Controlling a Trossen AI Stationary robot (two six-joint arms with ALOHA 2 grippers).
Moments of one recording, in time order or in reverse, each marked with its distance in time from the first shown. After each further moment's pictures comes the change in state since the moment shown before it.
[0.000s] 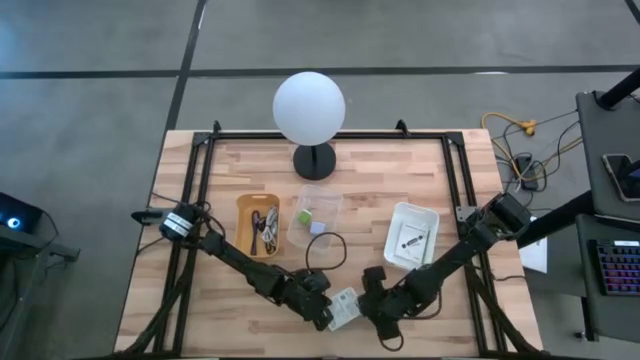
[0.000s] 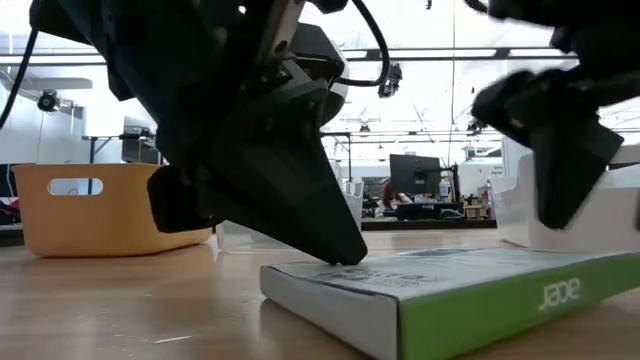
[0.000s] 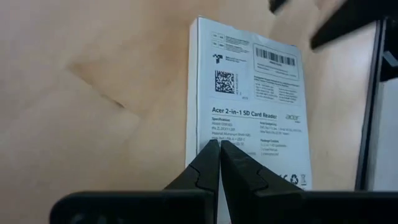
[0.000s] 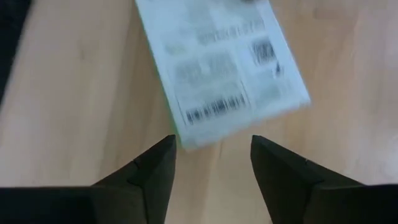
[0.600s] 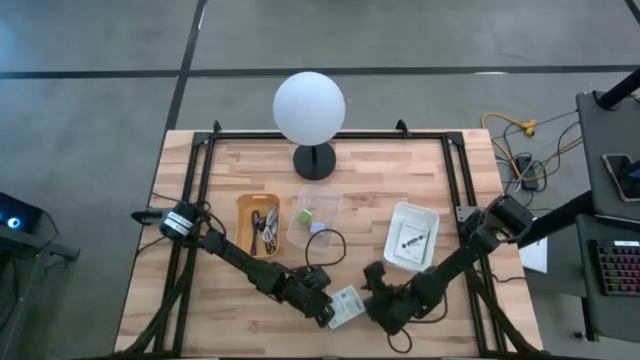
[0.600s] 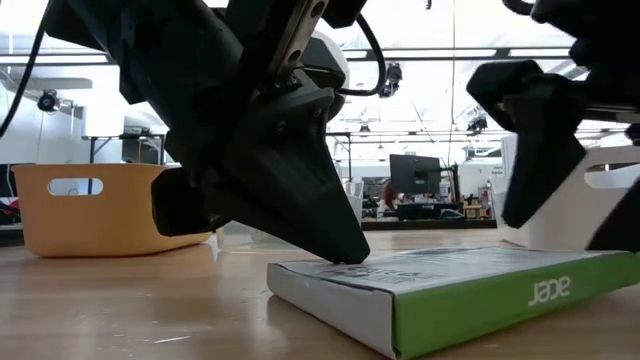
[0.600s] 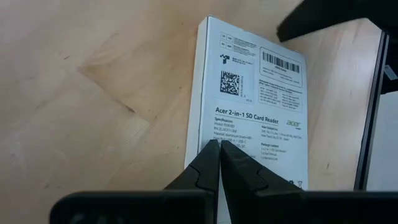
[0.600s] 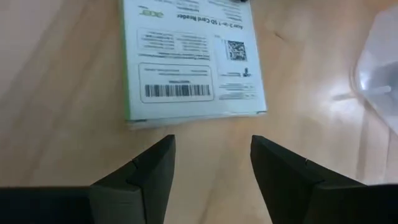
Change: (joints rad) left arm 0.015 0.011 -0.012 0.002 0.026 -0.052; right arm 0.052 0.003 -0.093 0.082 0.256 -0.294
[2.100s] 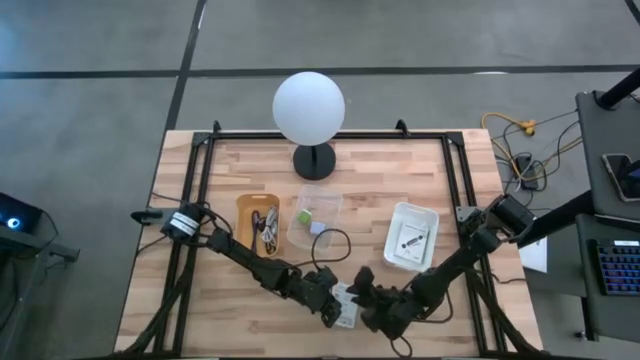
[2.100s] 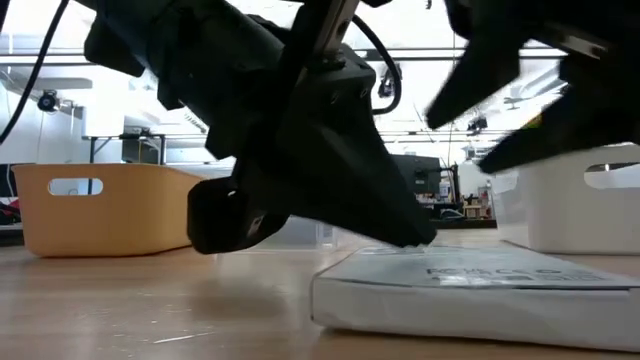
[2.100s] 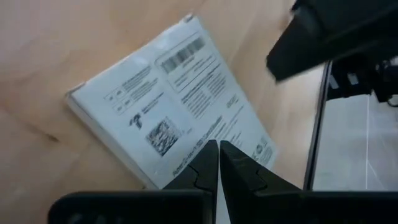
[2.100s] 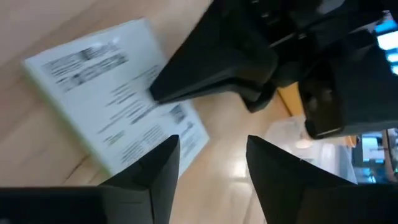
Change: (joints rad) left arm 0.027 0.007 0.001 0.212 0.100 -0.015; right arm 0.003 -0.005 0.016 0.224 0.217 -0.526
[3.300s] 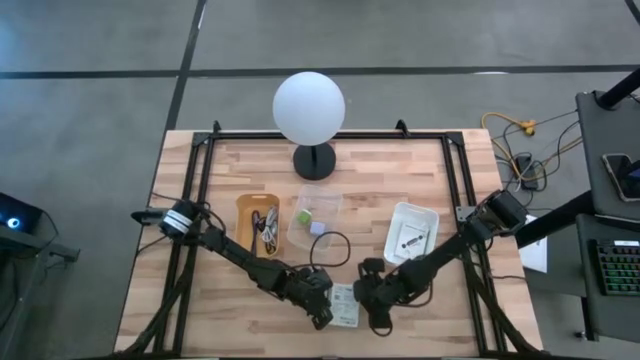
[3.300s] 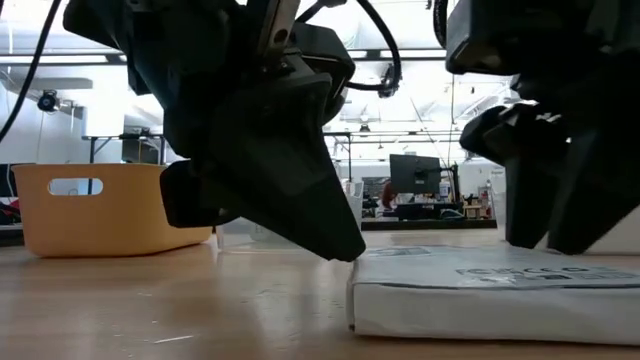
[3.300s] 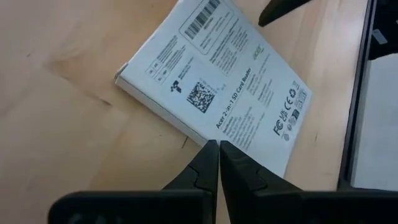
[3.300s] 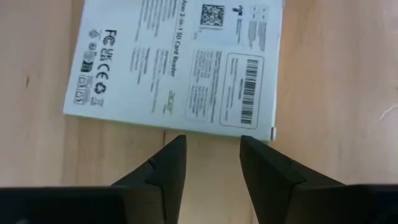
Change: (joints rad) left arm -0.011 -0.049 0.013 -0.210 0.006 0.120; right arm -0.141 0.000 0.030 -0.257 -0.502 0.913
